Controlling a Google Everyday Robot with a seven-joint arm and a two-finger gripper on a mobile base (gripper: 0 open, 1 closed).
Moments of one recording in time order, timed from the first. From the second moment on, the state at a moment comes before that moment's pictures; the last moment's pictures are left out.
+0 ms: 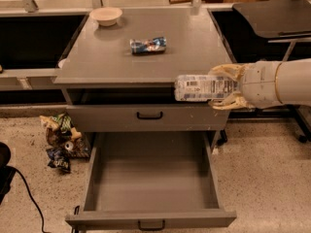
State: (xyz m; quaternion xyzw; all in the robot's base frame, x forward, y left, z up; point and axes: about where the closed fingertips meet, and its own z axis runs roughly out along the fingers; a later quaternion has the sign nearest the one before) arm 0.533 -0.163 0.895 -0.70 0.52 -0.05 0.48
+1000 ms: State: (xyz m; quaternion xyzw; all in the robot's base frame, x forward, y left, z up) arm 0.649 -0.147 0.936 -0.66 0.51 -0.06 0.55
